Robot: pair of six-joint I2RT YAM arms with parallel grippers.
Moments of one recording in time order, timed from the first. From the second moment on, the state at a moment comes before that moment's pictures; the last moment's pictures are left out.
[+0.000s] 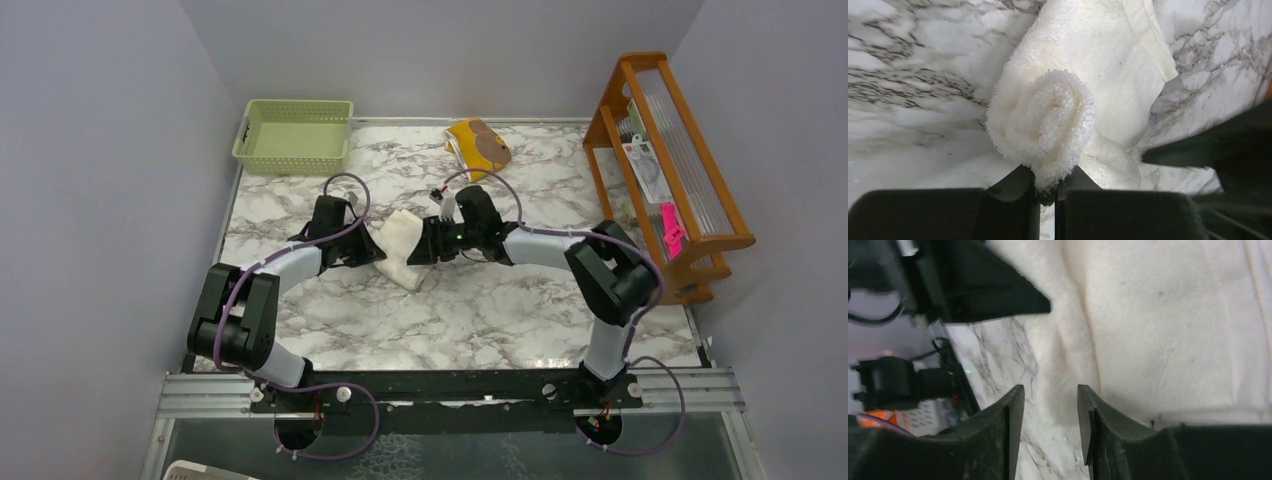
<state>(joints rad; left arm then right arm) -0.25 1.50 0.69 -0.06 0.38 -0.63 0.66 1.94 1.03 0.27 -0.68 0.62</state>
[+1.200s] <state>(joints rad) -0.19 1.54 0.76 -0.19 0.40 -0.55 1.07 1.94 1.08 0.24 0.12 -0.26</state>
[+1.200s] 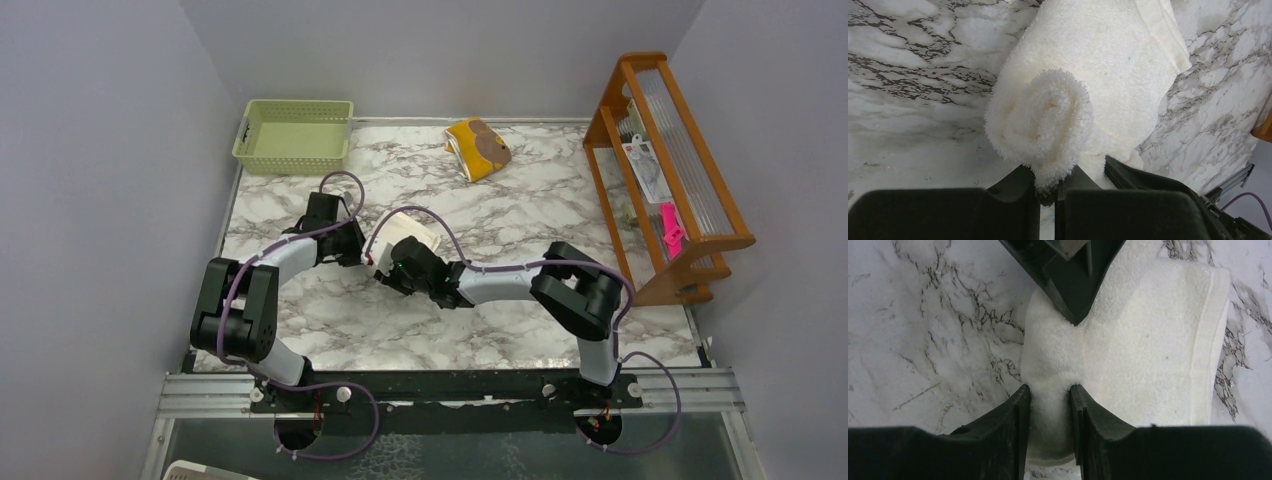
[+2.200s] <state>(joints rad) -0.08 1.31 0.73 -0.16 0.49 -0.56 0.62 1.99 1.13 0.29 -0.82 0.53</state>
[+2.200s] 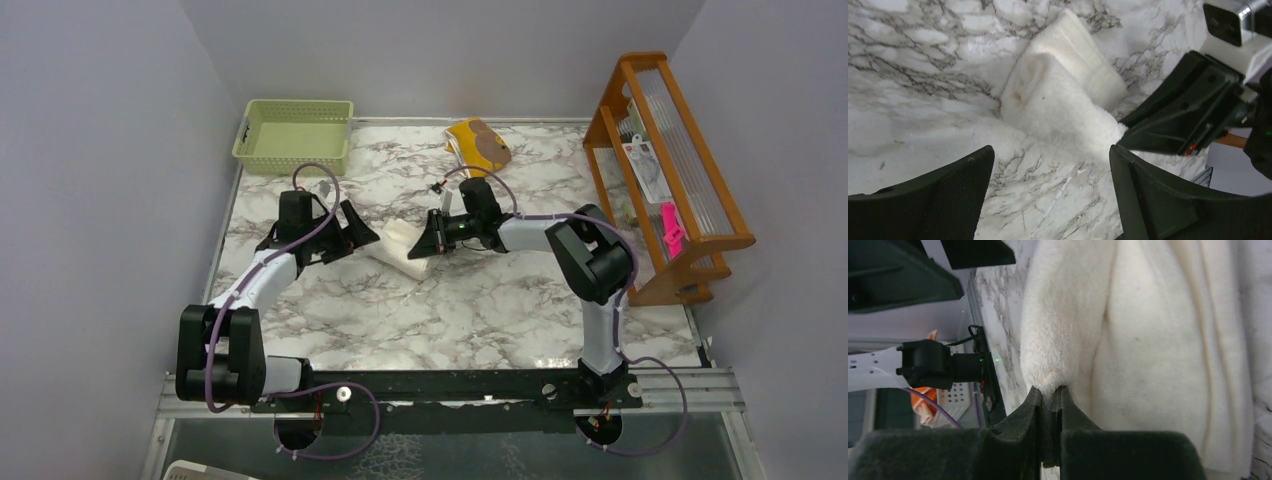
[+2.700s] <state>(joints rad) -0.15 1.45 0.64 0.04 0.51 -0.69 0.57 2.16 1.13 0.38 -1.02 0.76</state>
